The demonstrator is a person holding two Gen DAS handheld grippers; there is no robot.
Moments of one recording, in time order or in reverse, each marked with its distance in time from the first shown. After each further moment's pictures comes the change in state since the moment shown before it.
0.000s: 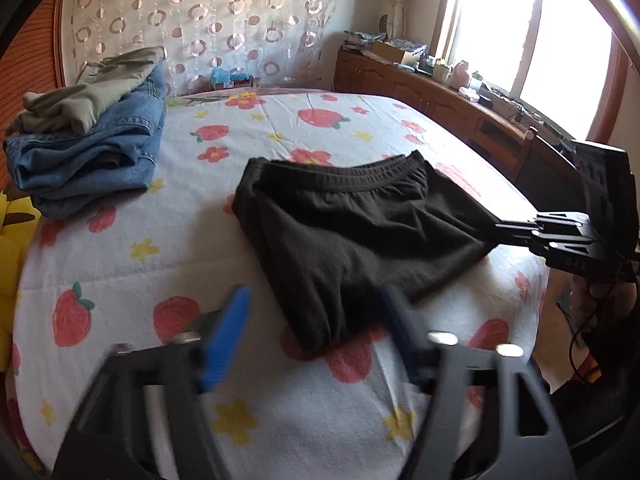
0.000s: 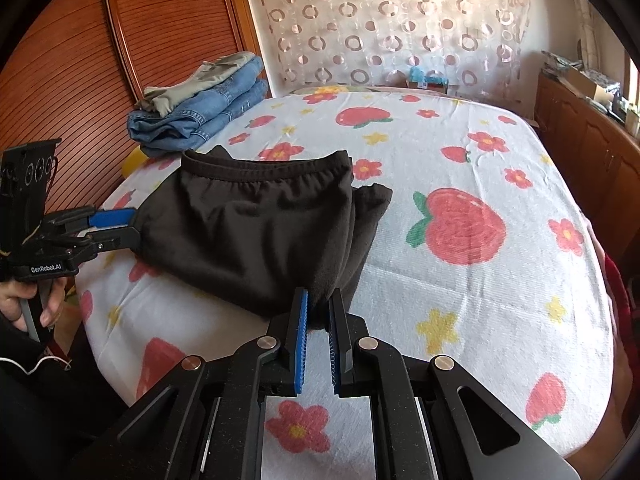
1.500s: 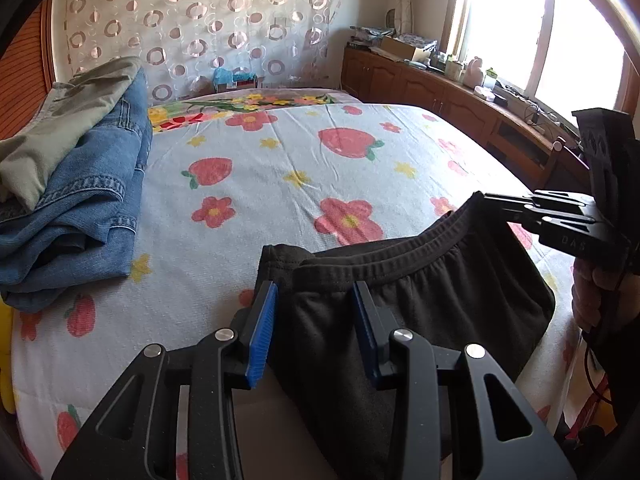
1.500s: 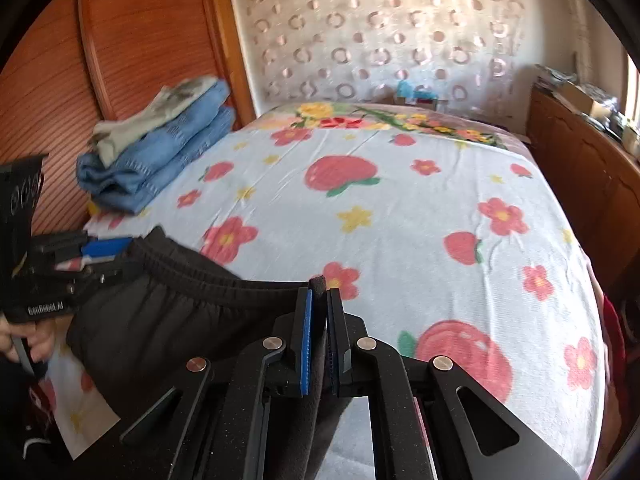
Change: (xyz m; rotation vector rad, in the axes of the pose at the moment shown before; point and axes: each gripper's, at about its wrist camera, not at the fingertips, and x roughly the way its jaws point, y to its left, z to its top) left arm 0.063 0.023 0.066 0.019 0.026 0.036; right arm 0.070 -0.028 0.085 0.011 -0.044 -0.053
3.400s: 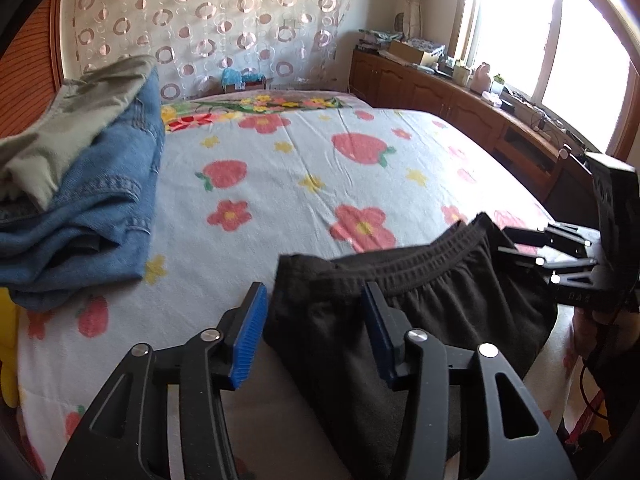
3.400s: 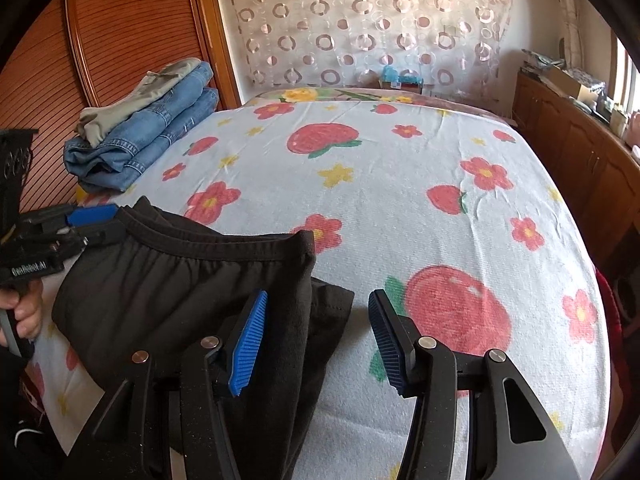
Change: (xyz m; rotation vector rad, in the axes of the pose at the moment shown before) left arm -0.004 0.009 0.005 -0.020 -0.020 0.019; right arm -0.010 -0.002 -0.025 0.010 0.051 -0.041
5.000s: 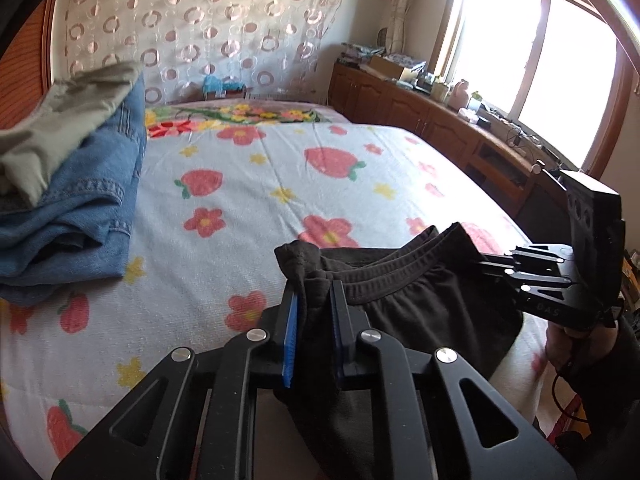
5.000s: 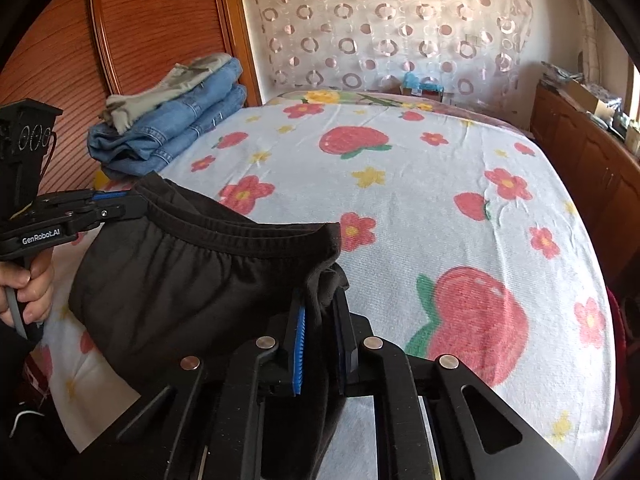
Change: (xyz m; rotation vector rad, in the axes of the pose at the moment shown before) left arm -0.015 -0.002 -0.003 -0.021 -0.046 -0.114; right arm -0.006 0.012 -0.003 -0.045 -0.016 0.055
